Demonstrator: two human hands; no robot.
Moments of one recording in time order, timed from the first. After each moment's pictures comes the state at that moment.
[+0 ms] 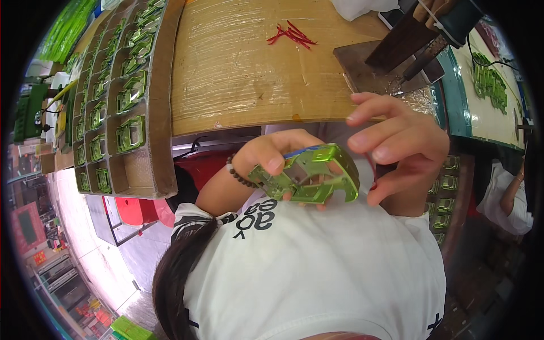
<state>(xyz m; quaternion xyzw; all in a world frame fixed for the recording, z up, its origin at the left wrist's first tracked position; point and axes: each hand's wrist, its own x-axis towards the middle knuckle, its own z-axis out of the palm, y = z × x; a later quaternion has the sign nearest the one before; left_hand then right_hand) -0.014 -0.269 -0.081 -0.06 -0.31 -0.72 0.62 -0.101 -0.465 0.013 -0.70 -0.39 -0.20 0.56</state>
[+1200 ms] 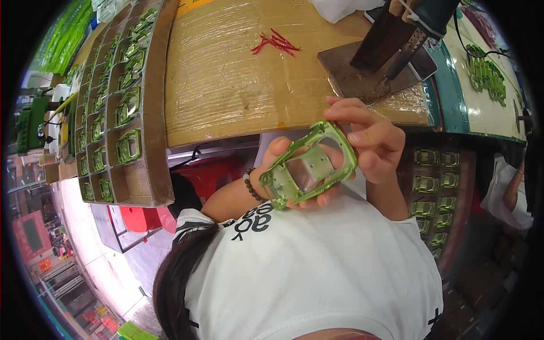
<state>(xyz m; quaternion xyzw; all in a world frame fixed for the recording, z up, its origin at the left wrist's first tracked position) -0.047 -0.298 -0.082 -0.21 -0.16 -0.76 0.59 -0.108 -0.452 -0.044 -0.62 -0.28 -0.28 0.67</state>
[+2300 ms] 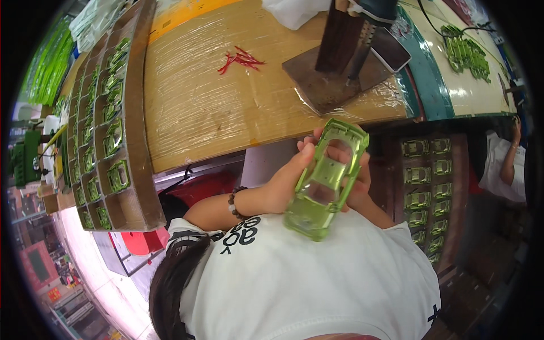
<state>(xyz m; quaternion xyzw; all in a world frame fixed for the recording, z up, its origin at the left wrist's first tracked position) -0.066 -0.313 -0.041 0.23 -0.15 -0.72 0.64 -0.161 -0.415 -0.080 -0.24 0.01 -0.18 0.95</state>
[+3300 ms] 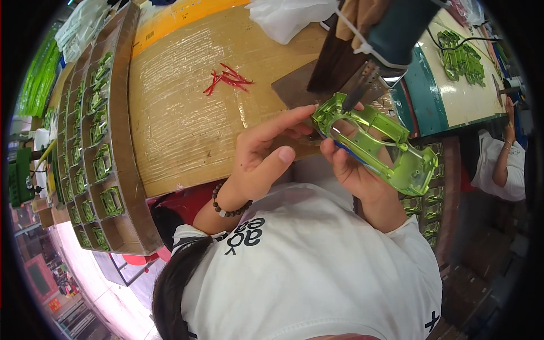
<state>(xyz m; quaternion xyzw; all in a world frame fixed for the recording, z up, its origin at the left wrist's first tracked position) -0.004 -0.336 -0.042 0.46 -0.43 -0.31 0.72 -0.131 -0.480 -0.025 0.08 0.11 0.01 0.99</state>
